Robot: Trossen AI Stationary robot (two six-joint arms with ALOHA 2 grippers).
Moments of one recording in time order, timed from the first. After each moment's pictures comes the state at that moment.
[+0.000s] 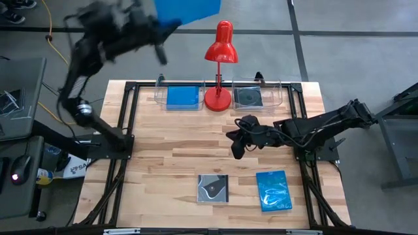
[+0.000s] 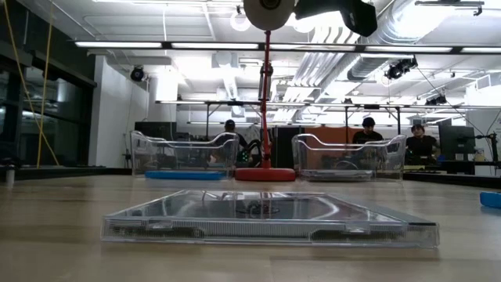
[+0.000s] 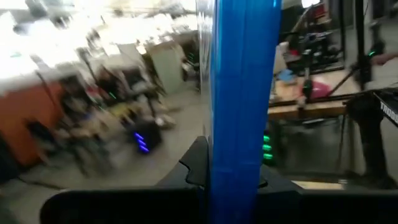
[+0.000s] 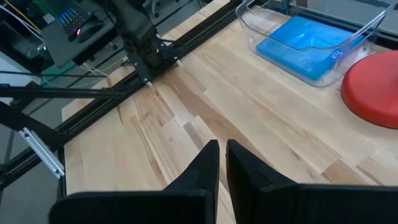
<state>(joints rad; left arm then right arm) 0.50 1.51 2.35 -0.71 0.03 0.29 0.25 1.32 1.11 -0.35 0.45 0.76</state>
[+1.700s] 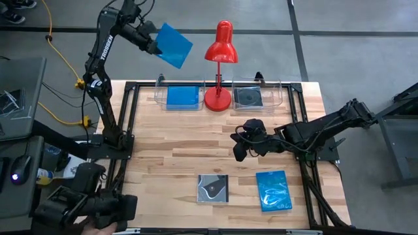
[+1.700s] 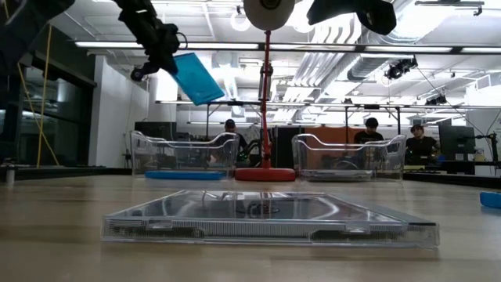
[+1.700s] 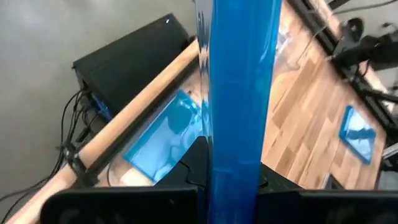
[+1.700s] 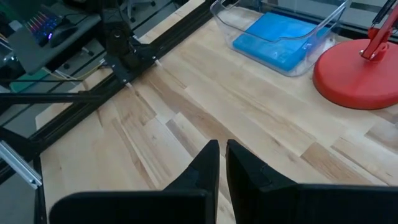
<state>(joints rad) 1.27 1.91 2.27 -1.57 0.64 0.36 0.32 1.32 1.11 -0.44 0.60 0.88</state>
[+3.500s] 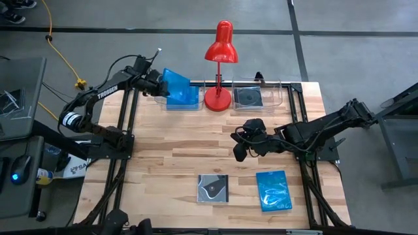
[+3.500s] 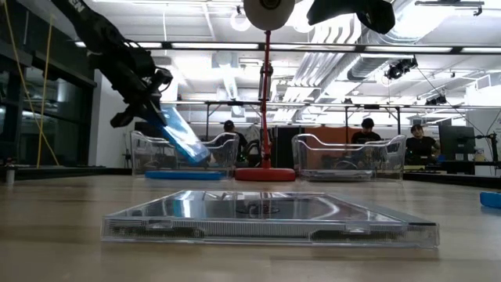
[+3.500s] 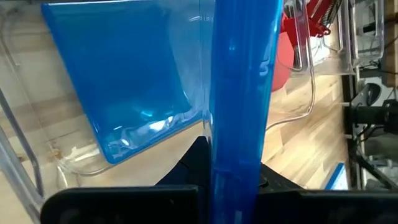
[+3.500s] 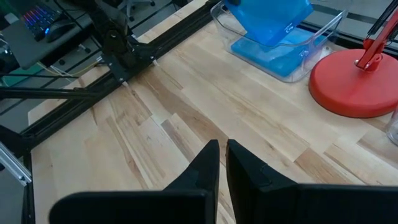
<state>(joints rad) 1.10 1.35 0.90 -0.54 0.57 -0.41 0.32 1.32 1.11 -0.44 0.61 0.84</state>
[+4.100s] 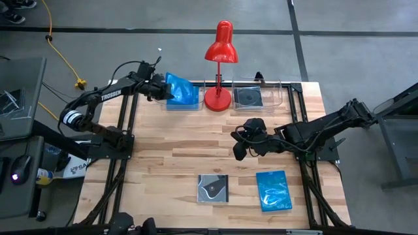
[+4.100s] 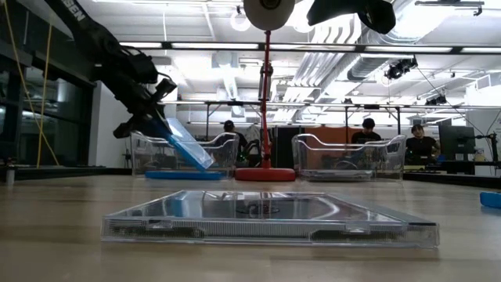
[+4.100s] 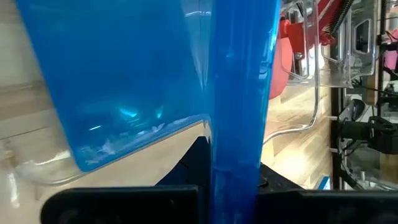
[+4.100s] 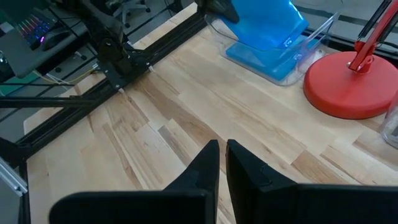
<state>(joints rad) 1.05 1.37 0.79 -0.33 0.57 -0.58 0.32 1.32 1.11 -0.44 0.64 0.86</state>
